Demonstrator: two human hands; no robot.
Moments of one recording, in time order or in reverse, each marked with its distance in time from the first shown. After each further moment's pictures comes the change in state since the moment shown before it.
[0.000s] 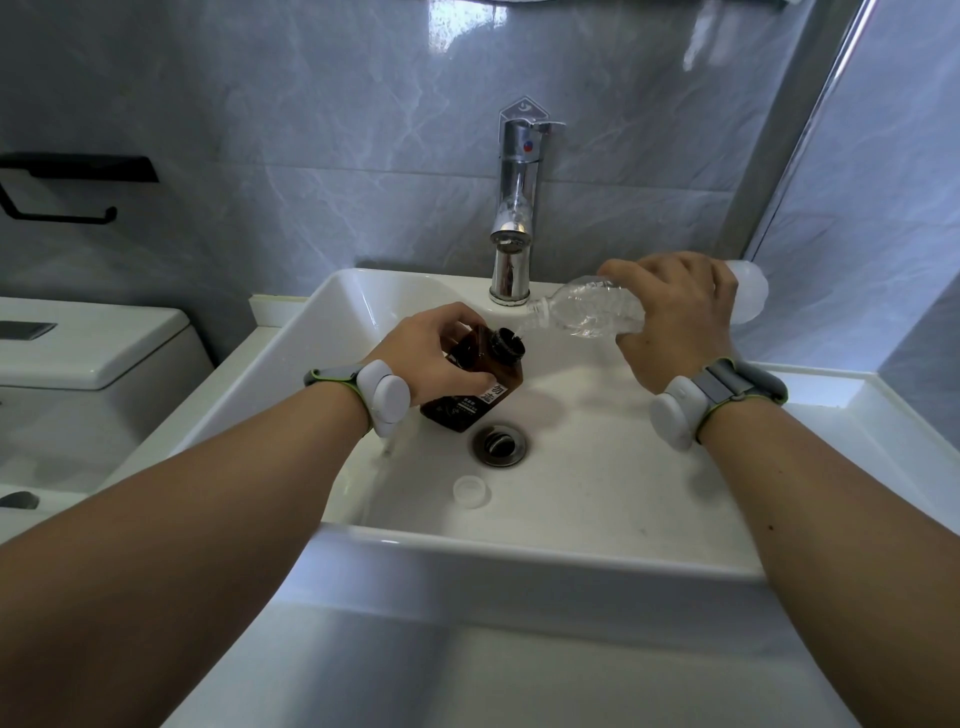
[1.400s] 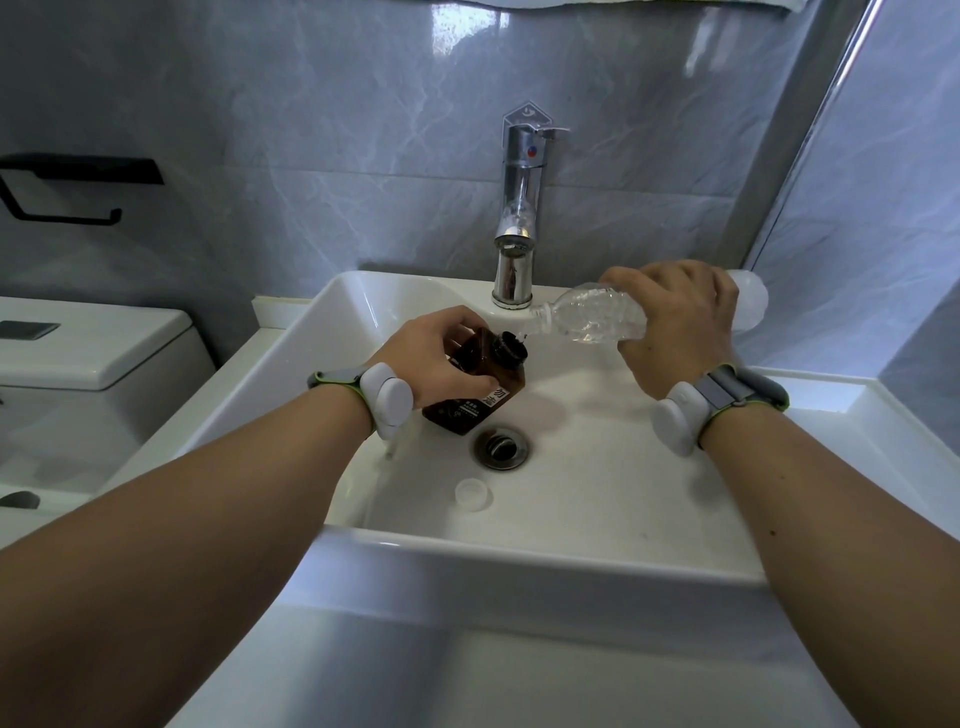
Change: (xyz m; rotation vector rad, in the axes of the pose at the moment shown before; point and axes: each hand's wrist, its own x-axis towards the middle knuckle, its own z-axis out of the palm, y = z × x) left_hand 0.003 -0.008 0.001 0.008 0.003 0.044; right_hand -0.001 -0.002 -0.002 -0.025 -0.043 0.014
